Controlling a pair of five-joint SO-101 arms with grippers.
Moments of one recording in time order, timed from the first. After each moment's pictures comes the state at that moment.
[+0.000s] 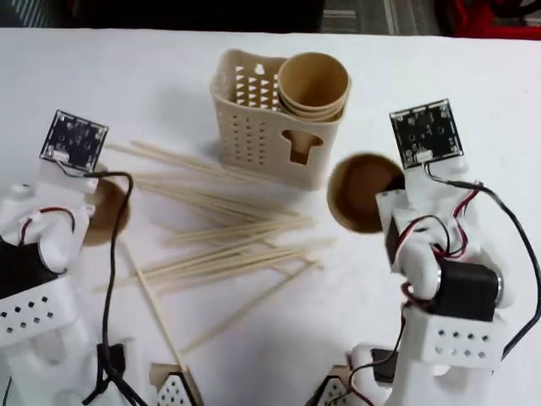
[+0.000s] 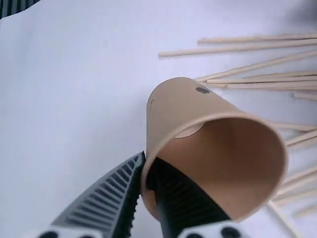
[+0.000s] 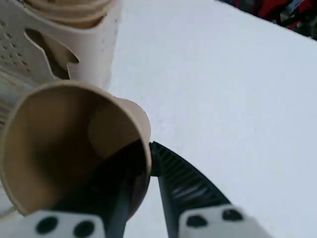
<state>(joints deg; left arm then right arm) -26.2 -50.5 36.7 73.0 -36.6 3.5 -54.1 23.1 77.5 21.8</state>
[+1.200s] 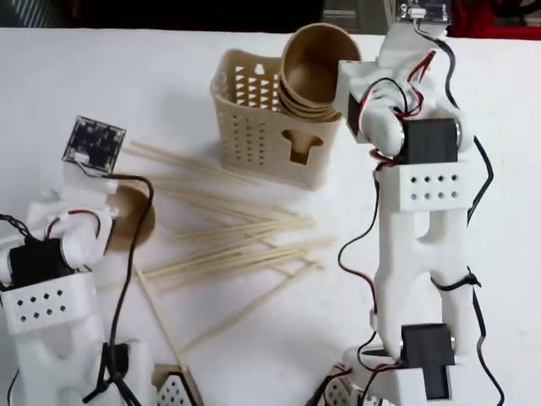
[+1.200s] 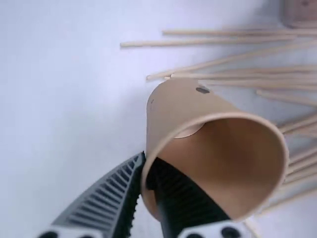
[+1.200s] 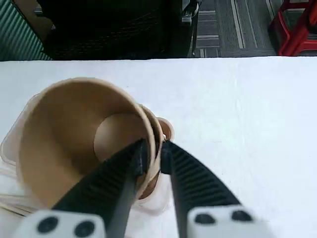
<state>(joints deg) -20.5 -50.5 40.9 72.3 -28.7 -6.8 -10.2 -17.3 69.6 -3.7</state>
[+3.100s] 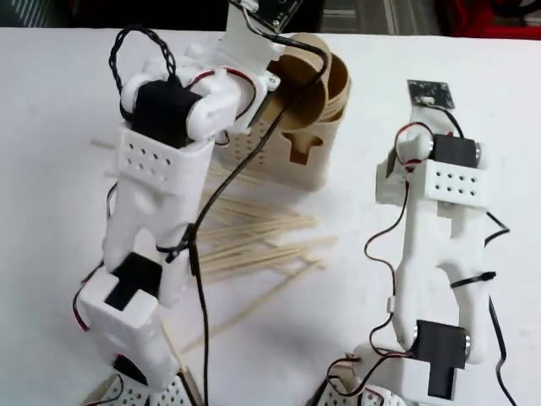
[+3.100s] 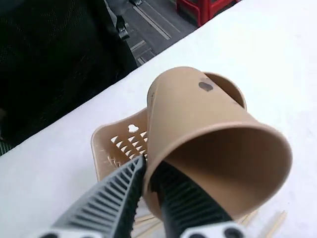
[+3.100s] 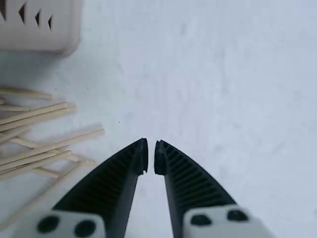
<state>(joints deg) 19.6 16.4 -61.7 93.8 -13.2 8.2 -9.6 9.5 84.6 6.8</state>
